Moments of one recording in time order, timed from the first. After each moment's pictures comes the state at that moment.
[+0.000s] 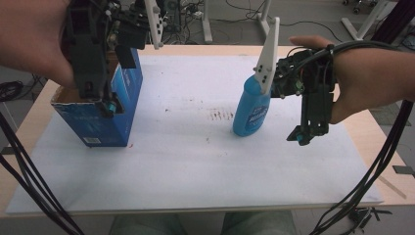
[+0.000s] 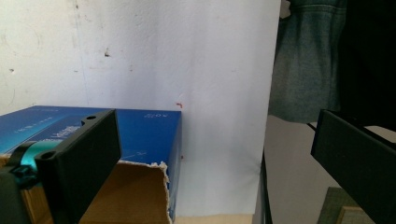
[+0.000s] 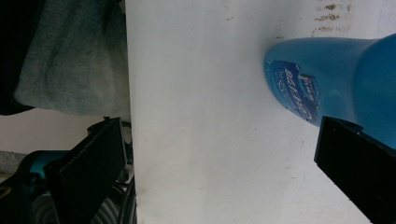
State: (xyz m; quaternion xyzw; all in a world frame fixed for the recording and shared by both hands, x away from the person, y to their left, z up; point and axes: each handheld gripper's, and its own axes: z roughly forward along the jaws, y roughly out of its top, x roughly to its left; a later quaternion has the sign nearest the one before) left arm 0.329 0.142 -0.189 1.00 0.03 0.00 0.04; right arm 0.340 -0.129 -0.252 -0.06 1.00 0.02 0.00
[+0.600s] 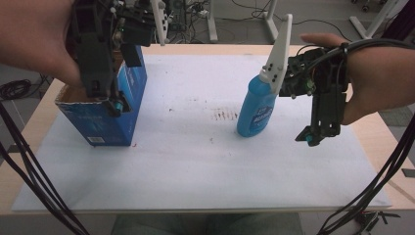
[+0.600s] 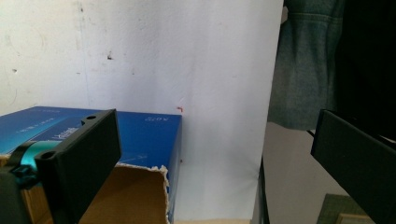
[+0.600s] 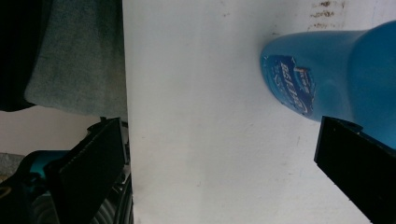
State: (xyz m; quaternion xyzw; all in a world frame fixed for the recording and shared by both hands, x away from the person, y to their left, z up) left arm 0.330 0.136 -0.189 1.00 0.06 0.00 0.05; right arm 0.339 -0.138 -0.250 -0.06 1.00 0.03 0.01
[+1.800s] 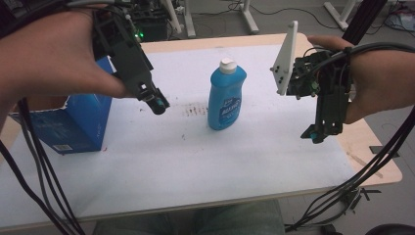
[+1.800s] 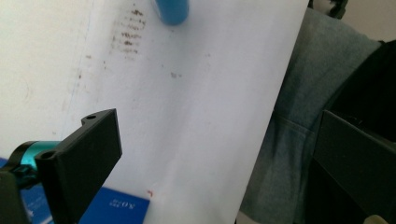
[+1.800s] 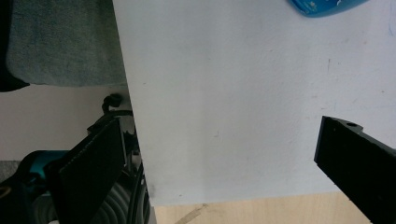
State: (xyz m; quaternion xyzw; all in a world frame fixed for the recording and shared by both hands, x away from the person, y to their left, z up) left arm 0.344 0.055 -0.214 0.97 0.18 0.00 0.14; right arm 0.329 -0.223 -0.271 0.02 1.00 0.02 0.02
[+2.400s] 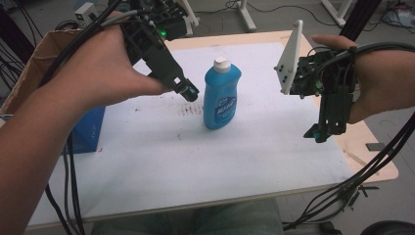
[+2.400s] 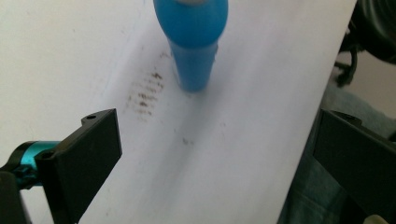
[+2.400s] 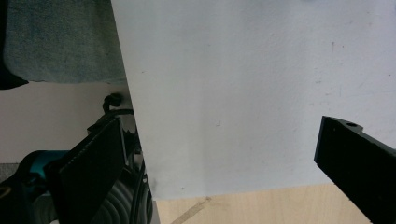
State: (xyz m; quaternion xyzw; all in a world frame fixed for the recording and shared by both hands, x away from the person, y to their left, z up) left arm 0.365 0.027 -0.240 0.94 0.23 0.04 0.24; right arm 0.329 -0.238 -0.274 0.03 1.00 0.02 0.02
